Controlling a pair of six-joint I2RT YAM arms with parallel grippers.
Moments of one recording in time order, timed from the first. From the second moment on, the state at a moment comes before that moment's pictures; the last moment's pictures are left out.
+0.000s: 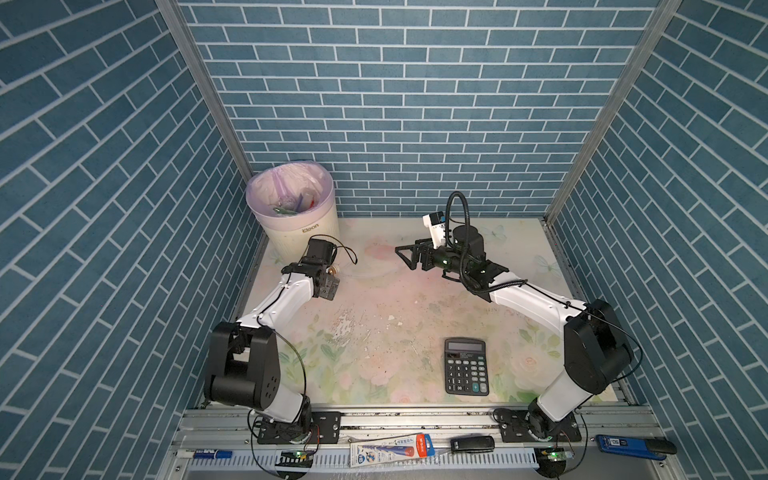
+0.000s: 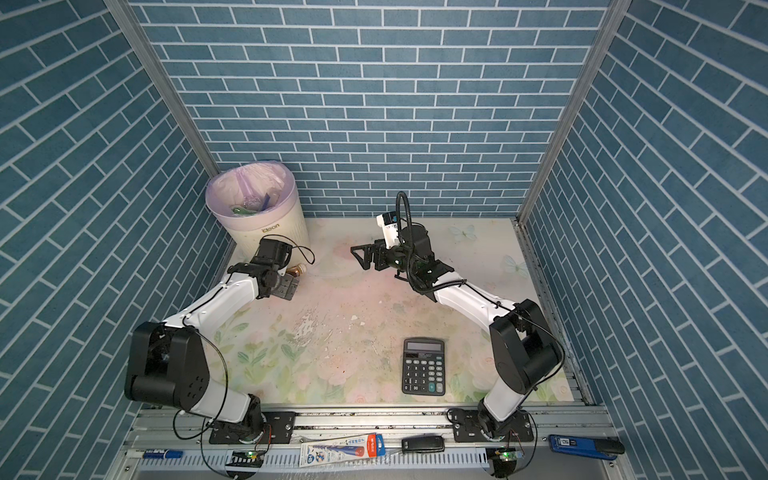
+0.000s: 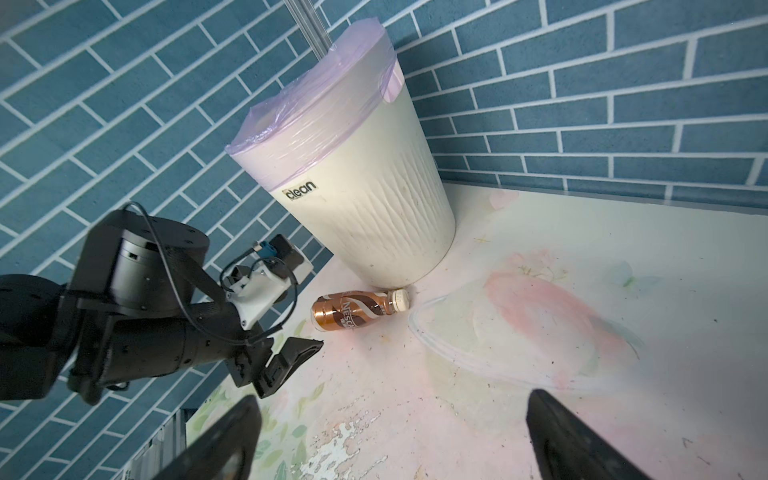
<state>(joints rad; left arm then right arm) -0.16 1.54 1.06 -0.58 -0.40 0.22 0.64 1.65 1.18 0.24 -0.42 0.42</state>
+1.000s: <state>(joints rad) -0.16 1.89 1.22 -0.54 -0.57 0.35 0.60 1.65 1.13 0.33 -0.47 0.50</state>
